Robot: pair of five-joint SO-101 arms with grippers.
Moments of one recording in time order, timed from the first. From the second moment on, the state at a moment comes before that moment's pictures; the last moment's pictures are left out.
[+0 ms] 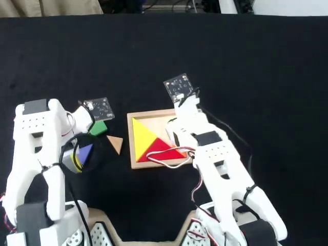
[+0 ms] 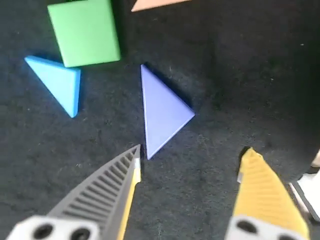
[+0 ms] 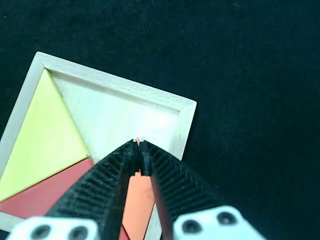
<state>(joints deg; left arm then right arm) -16.3 -16.4 33.6 80.0 -79.0 -15.6 -28.9 60.5 30.5 9.6</state>
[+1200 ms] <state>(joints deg) -15.6 -1.6 36.8 65.1 -81.9 -14.7 -28.9 60.5 30.5 11.5</state>
